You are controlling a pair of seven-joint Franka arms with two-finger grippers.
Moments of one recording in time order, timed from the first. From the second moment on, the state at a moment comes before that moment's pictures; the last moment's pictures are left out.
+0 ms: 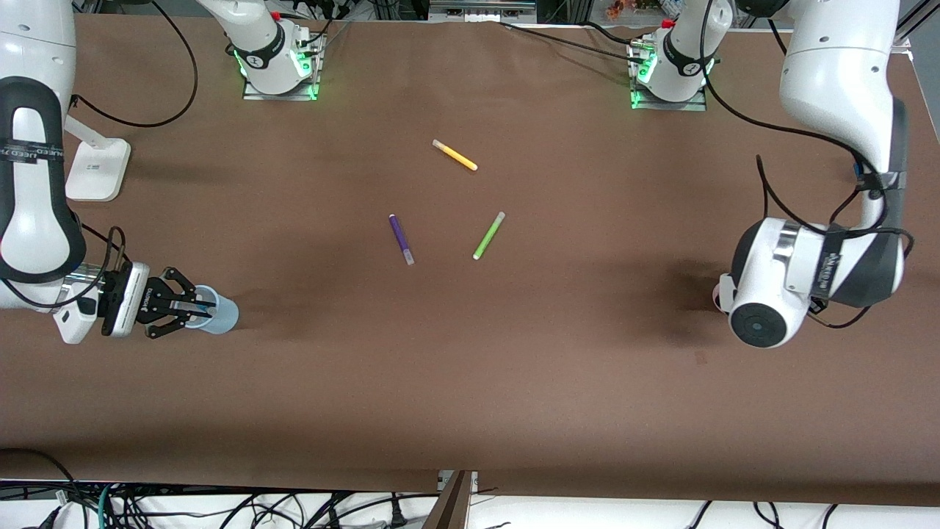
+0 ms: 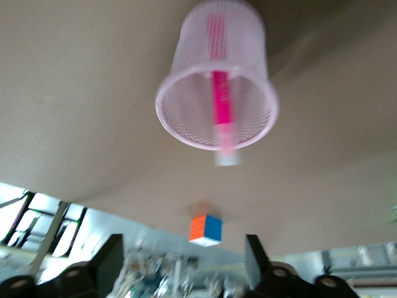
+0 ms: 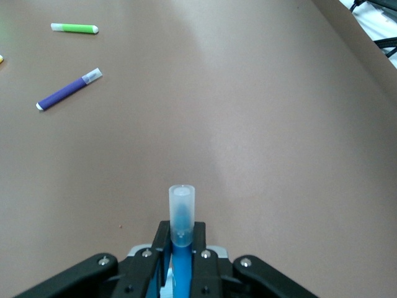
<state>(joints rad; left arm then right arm) -0.05 0.70 -0.08 -1.32 0.60 1.40 0.58 -0.07 0.64 -0.17 -1.54 0.77 1.88 -1.90</state>
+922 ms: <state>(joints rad) -0.04 0.40 -0.08 -1.17 0.05 1.55 0.19 -0.08 0.63 -0.17 -1.32 0.72 1.61 -1.38</state>
